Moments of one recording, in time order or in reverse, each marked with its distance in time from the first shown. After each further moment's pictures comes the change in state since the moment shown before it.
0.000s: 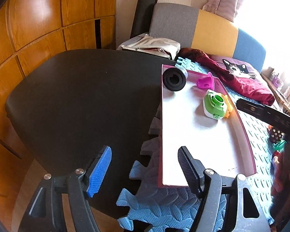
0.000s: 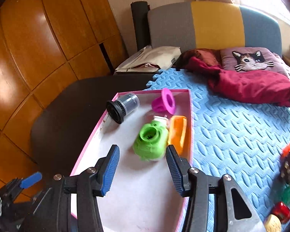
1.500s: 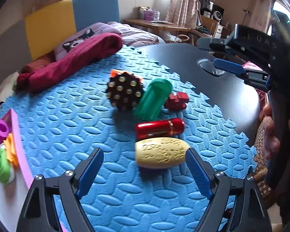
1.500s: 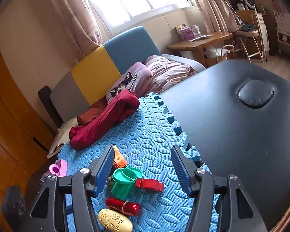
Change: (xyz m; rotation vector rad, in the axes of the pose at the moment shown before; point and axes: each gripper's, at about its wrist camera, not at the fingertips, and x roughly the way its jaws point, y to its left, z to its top) left arm 0.019 -0.331 -0.046 0.784 0.134 -0.605; right arm -0.205 -0.253 -0.092 0.633 -0.379 -0.344
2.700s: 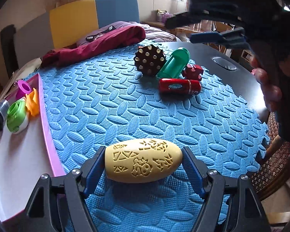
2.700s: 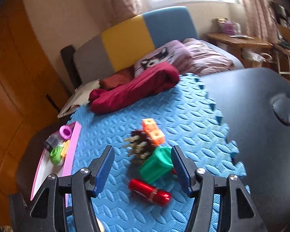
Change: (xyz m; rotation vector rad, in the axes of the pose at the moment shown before) left arm -0.023 0.014 -0.083 -0.075 -0.061 0.119; right arm 0.042 0.084 -0.020 -0.323 0.200 0.100
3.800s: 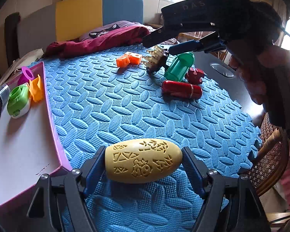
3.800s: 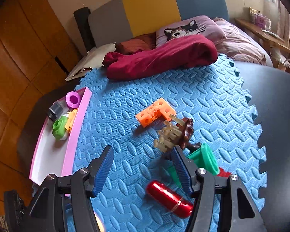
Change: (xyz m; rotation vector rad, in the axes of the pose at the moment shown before) left arm -0.009 0.012 -0.010 -0.071 -0.012 -0.056; right arm 0.044 0.022 0.007 -0.121 0.241 0.046
